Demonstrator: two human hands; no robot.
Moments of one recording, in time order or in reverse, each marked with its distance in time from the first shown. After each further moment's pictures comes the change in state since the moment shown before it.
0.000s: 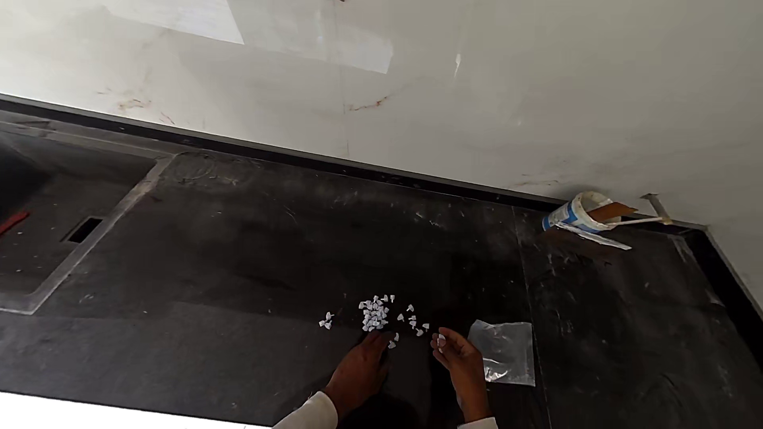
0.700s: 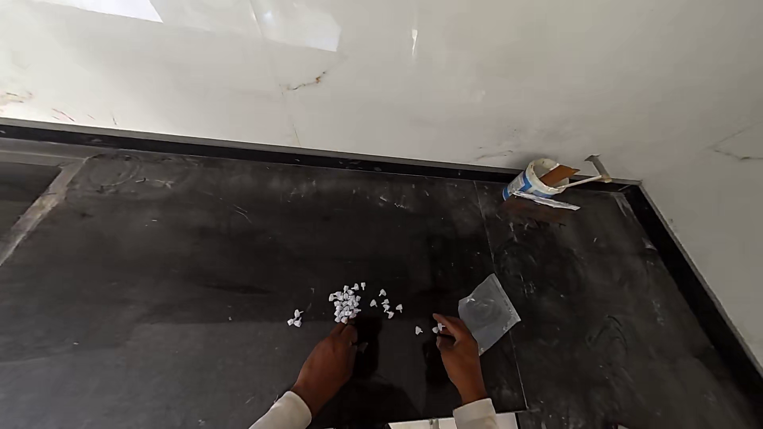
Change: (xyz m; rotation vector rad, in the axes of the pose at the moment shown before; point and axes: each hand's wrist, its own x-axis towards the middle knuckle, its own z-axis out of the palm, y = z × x) left_hand -0.001 0.000 0.000 0.160 -0.010 -0.115; right_hand -0.004 0.015 -0.055 -0.661 0.083 -0.315
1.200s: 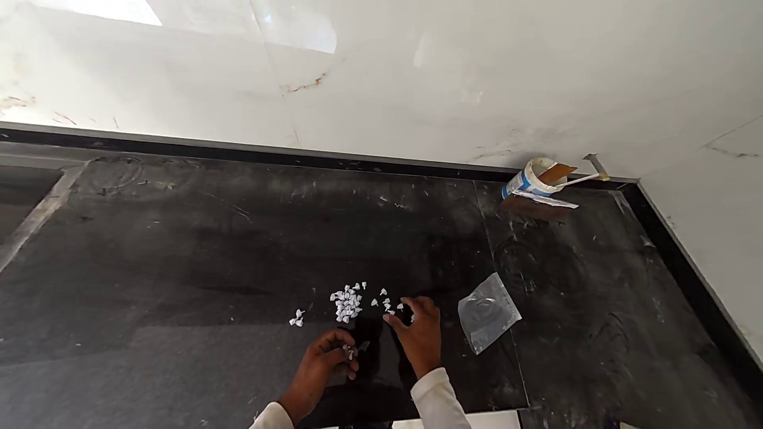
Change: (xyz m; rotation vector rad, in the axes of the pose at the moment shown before) left_hand -0.015 -0.035 0.022 -1.397 0.079 0.104; right_hand 0.018 -0.057 0.065 -0.168 0.075 -0.093
